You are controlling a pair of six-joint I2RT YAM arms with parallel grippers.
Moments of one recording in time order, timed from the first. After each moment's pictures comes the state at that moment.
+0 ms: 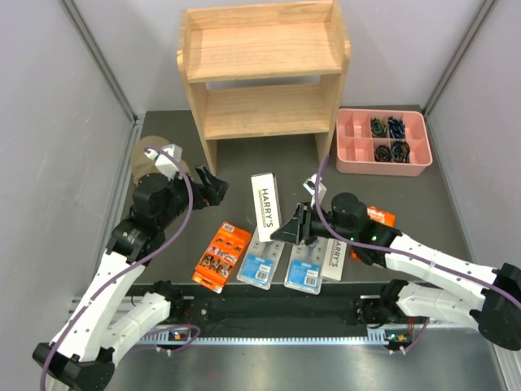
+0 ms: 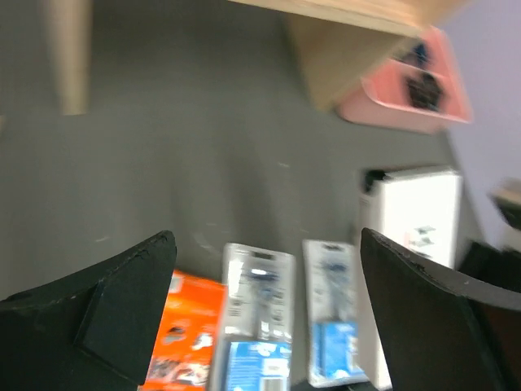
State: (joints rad) left arm -0.39 0.77 0.89 -0.38 0.15 -0.54; right arm 0.87 1.01 0.62 0.10 -0.36 0.84
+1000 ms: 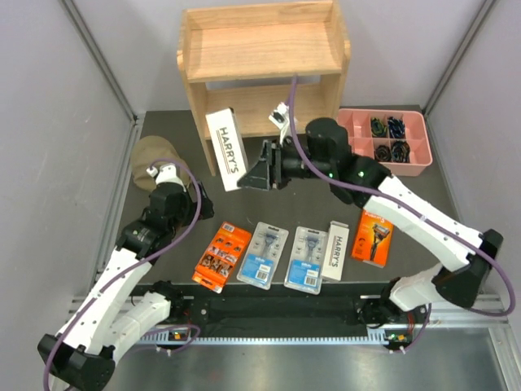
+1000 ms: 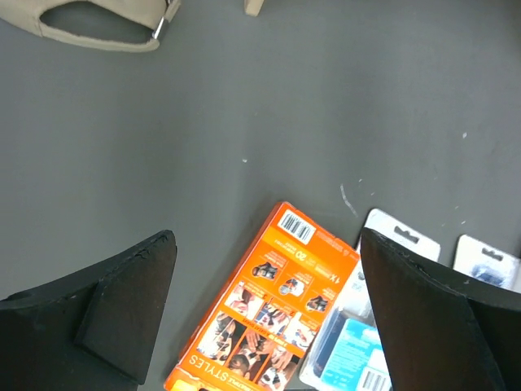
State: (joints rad) left arm -0.39 0.78 0.81 -0.64 -0.25 -0.54; right arm 0.87 1.36 1.43 -0.32 -0.43 0.65
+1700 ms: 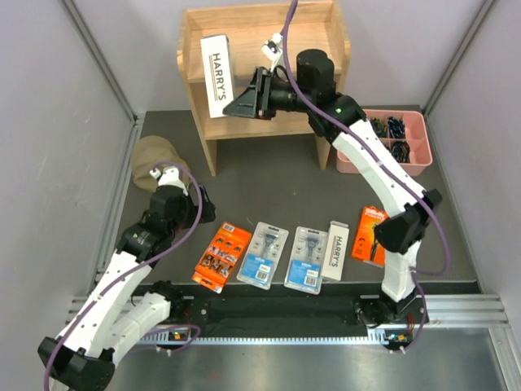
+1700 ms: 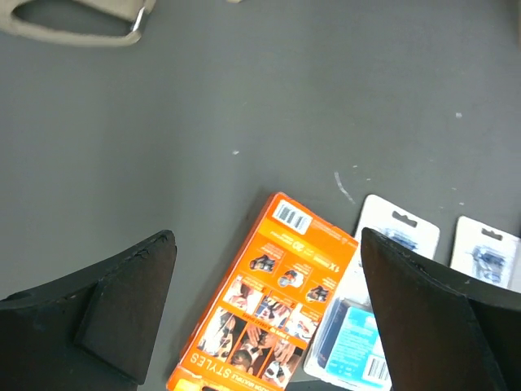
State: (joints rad) left arm -0.39 0.76 0.76 -0.62 -0.21 -0.51; right arm 0.67 1.89 2.20 -0.44 -0.62 0.72
